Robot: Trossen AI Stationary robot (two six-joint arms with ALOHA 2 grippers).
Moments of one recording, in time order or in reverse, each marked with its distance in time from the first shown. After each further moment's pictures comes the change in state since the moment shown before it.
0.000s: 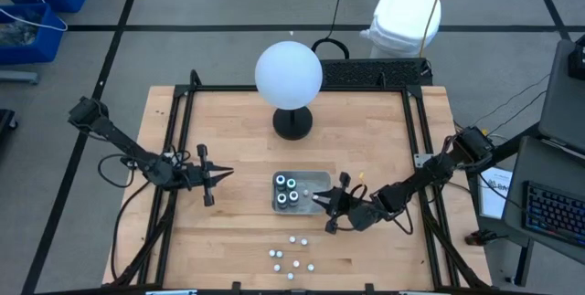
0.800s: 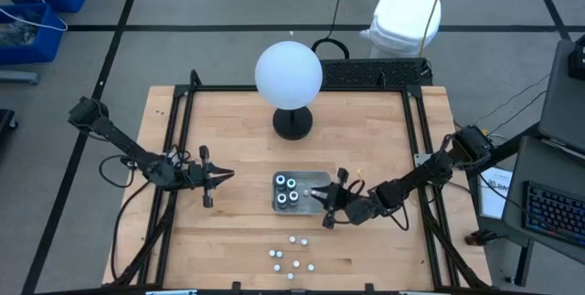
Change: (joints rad) left arm 0.000 0.000 0.000 -0.055 0.027 -0.176; right arm -0.046 0.000 0.000 0.009 -0.025 -0.037
